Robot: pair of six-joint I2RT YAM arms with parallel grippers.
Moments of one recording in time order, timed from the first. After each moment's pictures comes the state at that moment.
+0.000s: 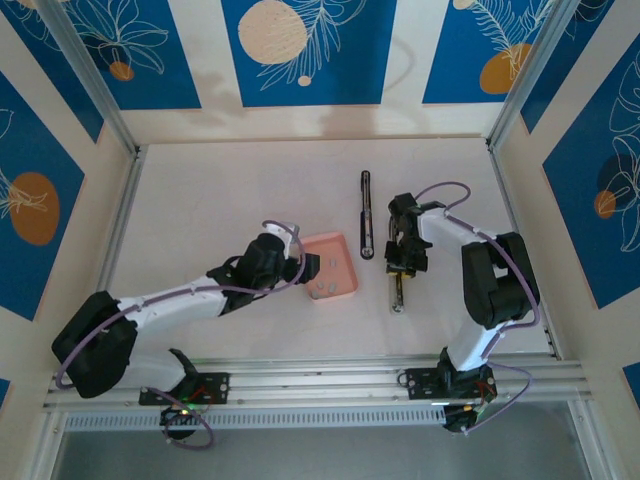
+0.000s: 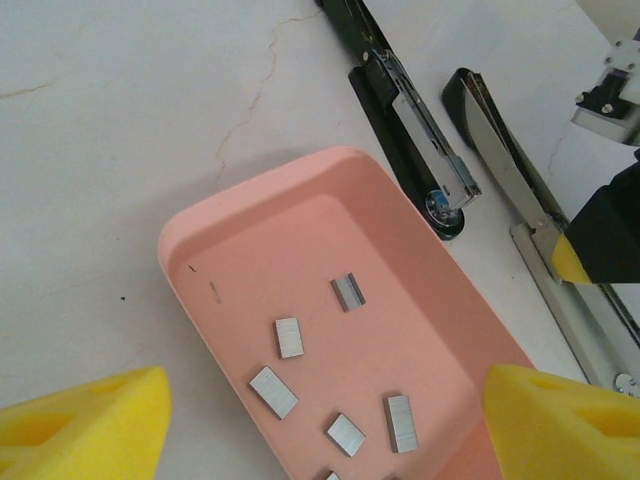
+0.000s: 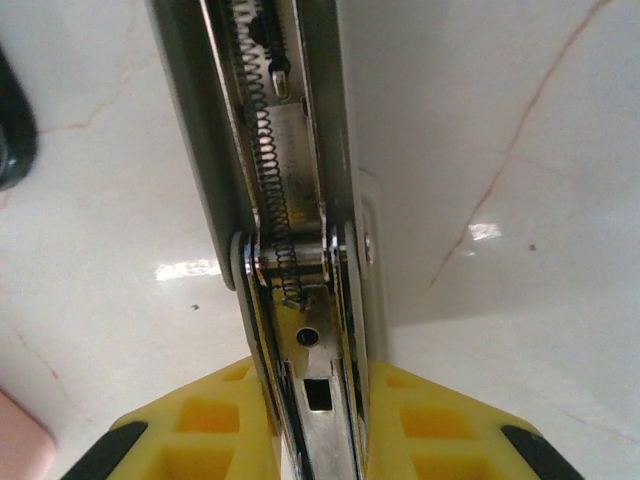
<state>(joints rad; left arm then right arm) -0.80 1.33 0.67 0.07 -0.09 -0.49 0.29 1.70 1.07 -0.93 -0.09 0.48</state>
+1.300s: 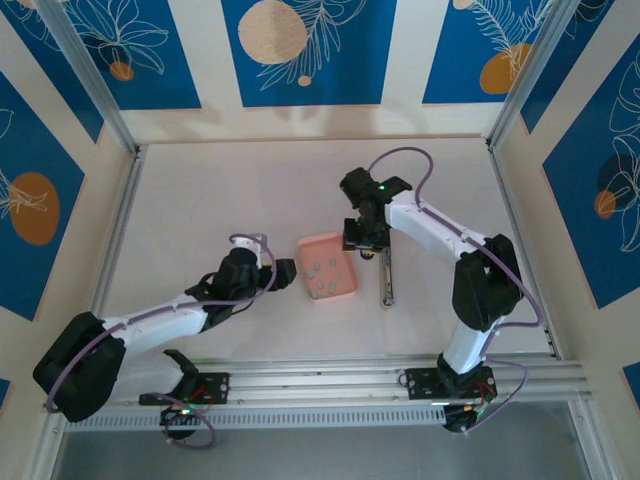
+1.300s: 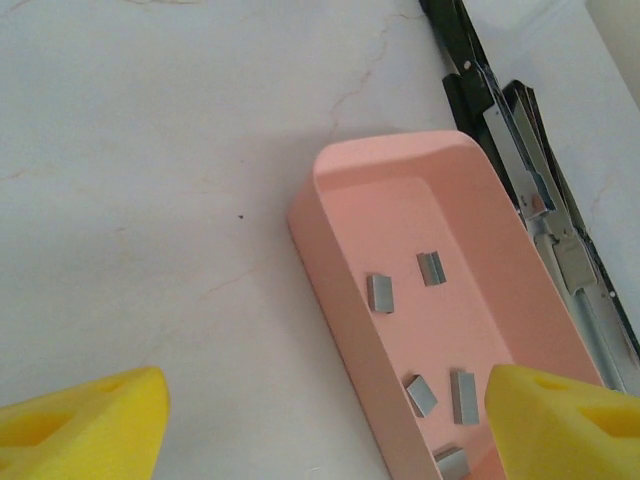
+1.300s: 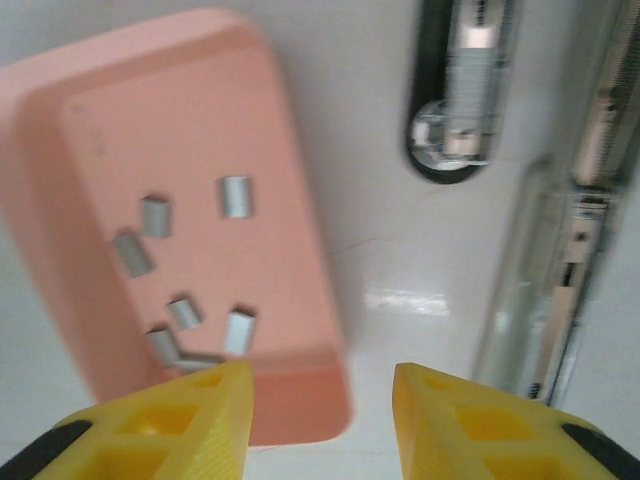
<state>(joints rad) -0.68 1.18 0.43 0.19 -0.04 -0.68 0.59 1.75 1.47 -1.10 -0.06 0.60</state>
